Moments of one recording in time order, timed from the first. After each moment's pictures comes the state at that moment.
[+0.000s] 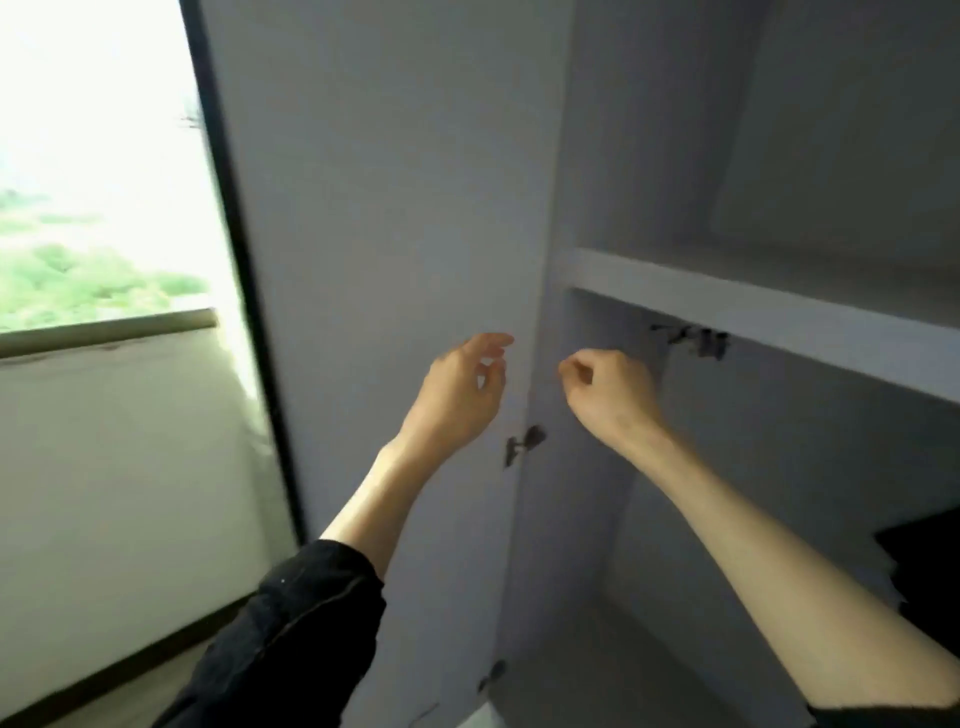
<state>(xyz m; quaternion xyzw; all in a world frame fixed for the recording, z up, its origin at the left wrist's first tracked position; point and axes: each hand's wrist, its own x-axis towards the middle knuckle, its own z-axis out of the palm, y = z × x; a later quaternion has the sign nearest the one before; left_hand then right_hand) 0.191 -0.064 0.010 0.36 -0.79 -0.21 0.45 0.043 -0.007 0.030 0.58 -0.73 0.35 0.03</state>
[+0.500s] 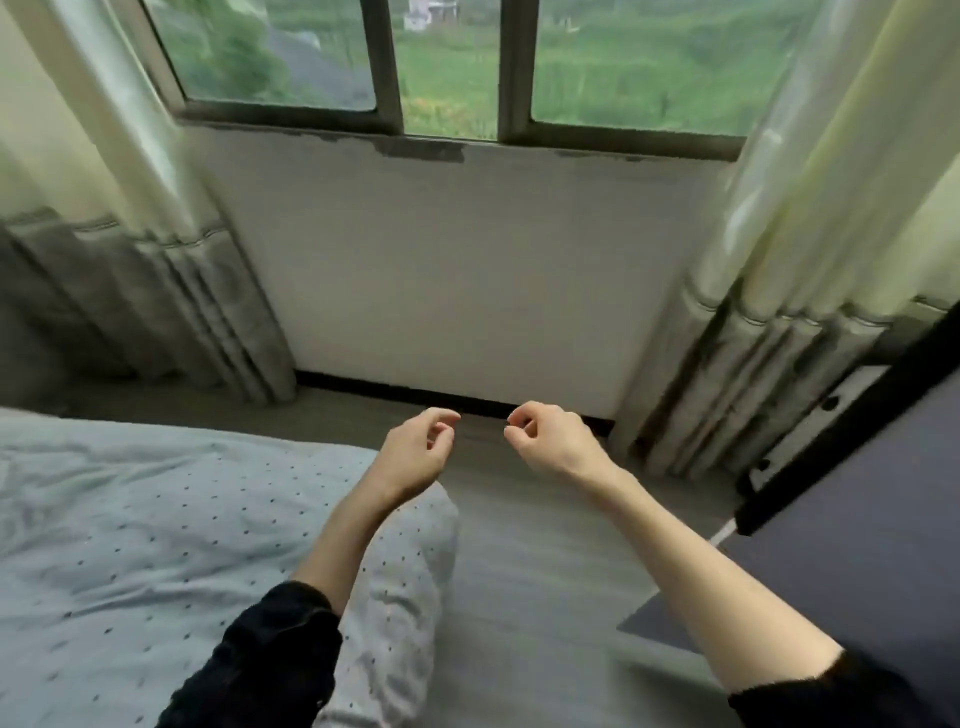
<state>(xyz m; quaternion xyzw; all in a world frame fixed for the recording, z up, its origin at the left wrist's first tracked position) 0.672 0.092 -0.212 0.79 -0.44 -0.25 0.34 0.527 -0.005 -0.179 0.83 -0.45 0.03 -0.34</state>
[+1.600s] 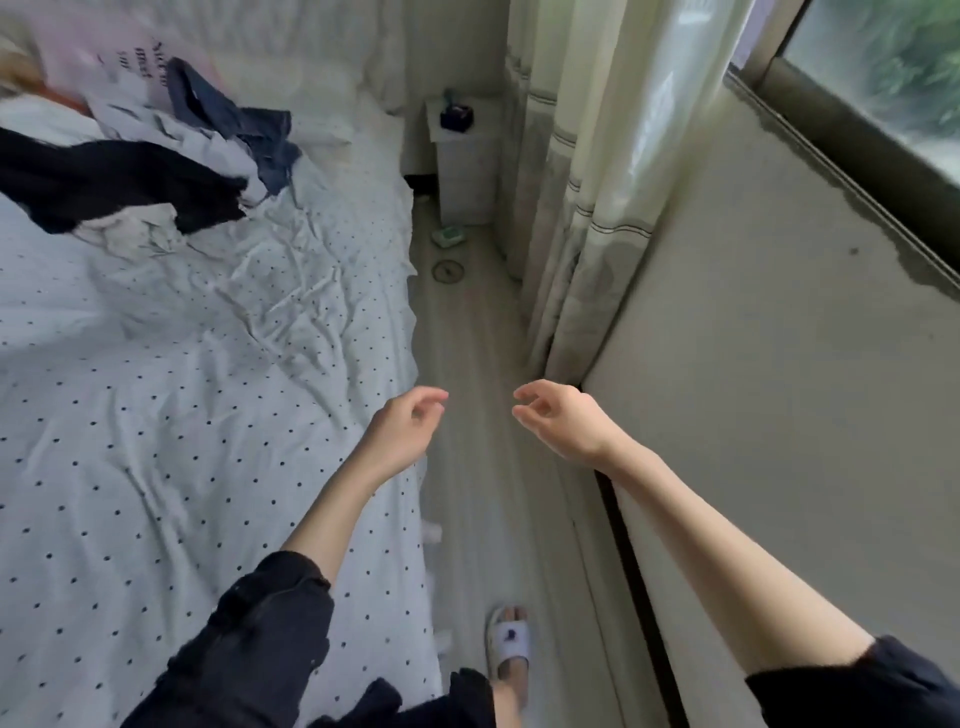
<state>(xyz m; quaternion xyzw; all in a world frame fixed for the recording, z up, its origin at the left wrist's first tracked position) 1.095 -0.031 -0.285 0.85 0.16 -0.09 0.50 1.151 -0.227 -0.240 0.91 0.13 -0.25 -0.30</state>
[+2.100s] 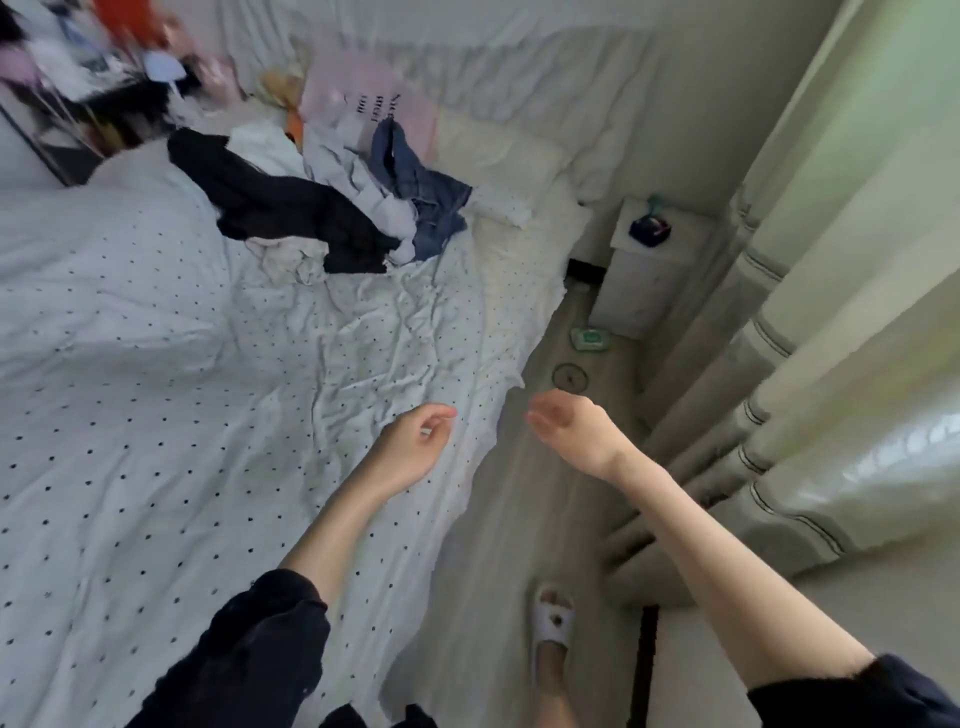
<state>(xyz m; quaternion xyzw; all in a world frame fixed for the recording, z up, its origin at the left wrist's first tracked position) 1.369 0.084 -0.283 0.79 0.35 0.05 0.50 1.517 -0.060 -0.233 0.85 0.33 -0.31 -0.29</state>
